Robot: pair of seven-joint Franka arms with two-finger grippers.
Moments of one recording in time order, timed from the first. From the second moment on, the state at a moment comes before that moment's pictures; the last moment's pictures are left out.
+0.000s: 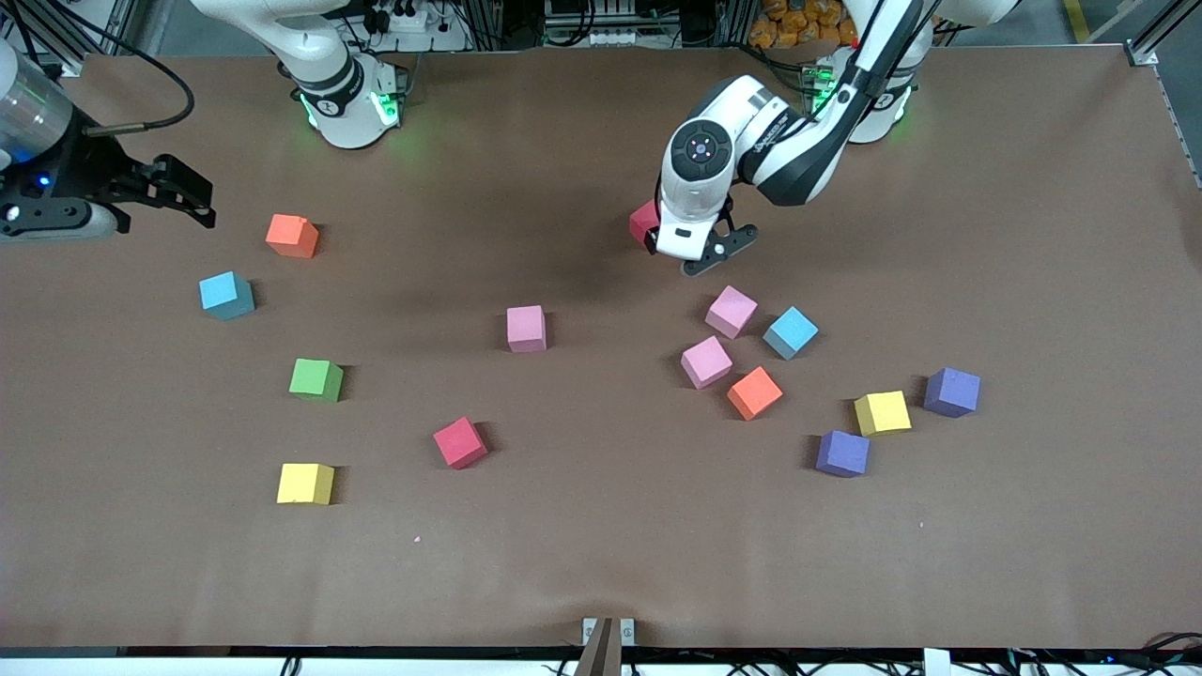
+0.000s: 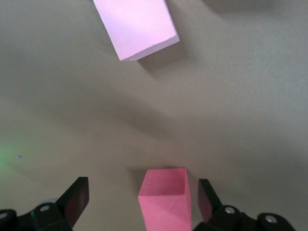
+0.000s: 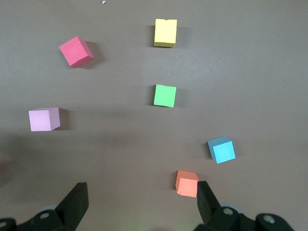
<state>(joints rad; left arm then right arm) -0.58 0.26 -0.24 -2.13 -0.09 2.20 -1.31 0.12 -0.05 0.00 -1.59 -0.01 1.50 0.05</state>
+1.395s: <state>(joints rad) -0.66 0.36 -0.28 -2.27 -0.15 2.55 -1.46 0.30 0.10 0.00 -1.73 0.05 1.81 0.11</state>
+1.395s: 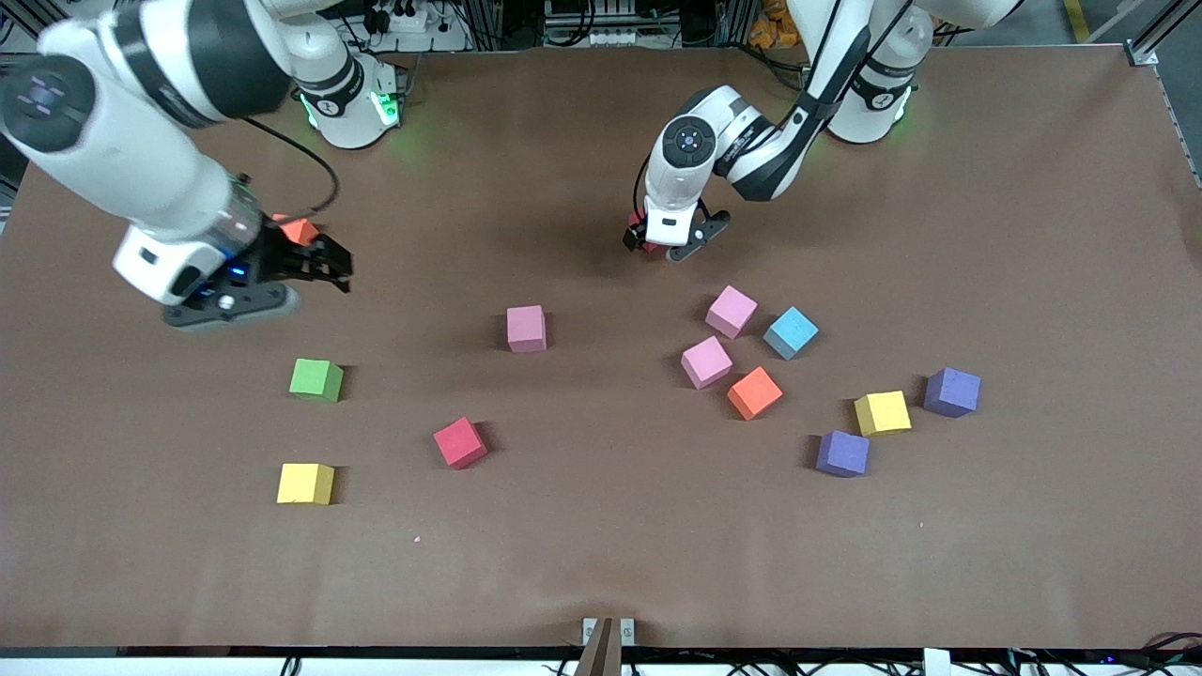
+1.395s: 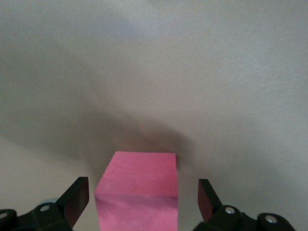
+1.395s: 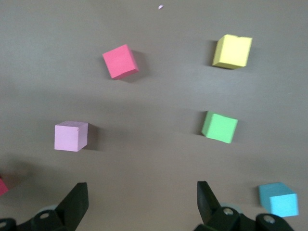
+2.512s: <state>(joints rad) -0.70 0.39 -0.28 -2.21 -0.15 2.57 -1.30 0.53 0.29 0.00 -2.04 0.05 2.44 0.56</state>
